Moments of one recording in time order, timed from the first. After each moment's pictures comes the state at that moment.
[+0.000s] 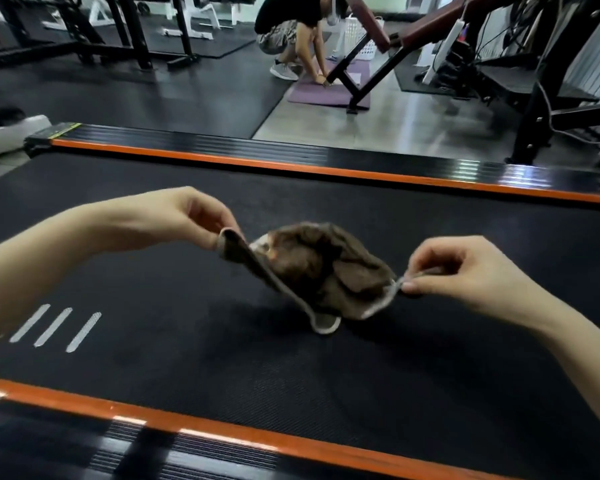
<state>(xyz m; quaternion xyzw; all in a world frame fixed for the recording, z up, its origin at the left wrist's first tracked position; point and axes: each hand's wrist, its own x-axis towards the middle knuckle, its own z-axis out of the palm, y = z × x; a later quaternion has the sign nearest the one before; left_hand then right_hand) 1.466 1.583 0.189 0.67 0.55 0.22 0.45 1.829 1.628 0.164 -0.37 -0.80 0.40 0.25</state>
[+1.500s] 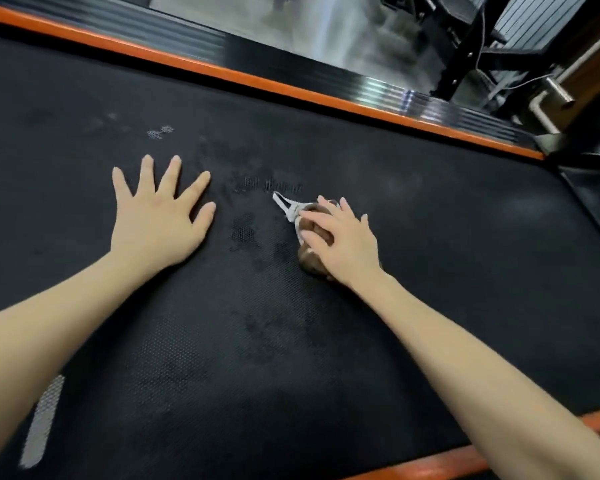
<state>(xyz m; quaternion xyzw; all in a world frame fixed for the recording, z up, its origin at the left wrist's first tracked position) 1.363 1.692 -0.009 0.70 0.71 0.06 0.00 1.623 1.696 0.025 -0.61 -0.78 0.08 0.09</state>
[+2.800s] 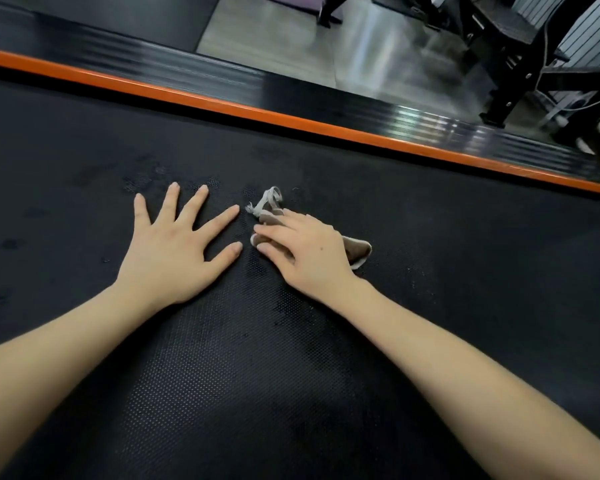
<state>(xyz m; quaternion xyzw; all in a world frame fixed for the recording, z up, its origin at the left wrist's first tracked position) 1.316 1.731 -0.010 0.72 0.70 0.04 0.01 1.515 1.770 0.006 -0.39 -0.89 0.01 0.23</state>
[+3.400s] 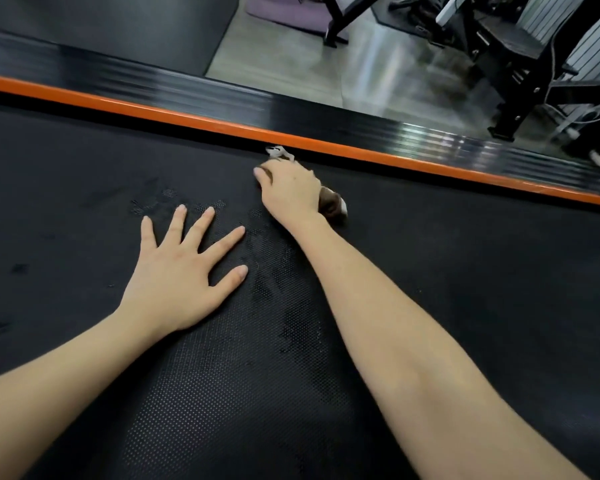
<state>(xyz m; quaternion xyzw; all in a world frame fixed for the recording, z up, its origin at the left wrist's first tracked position) 1.315 1.731 -0.012 0.72 0.69 0.05 0.00 1.451 1.883 0.021 -0.57 -0.81 0.02 0.15</state>
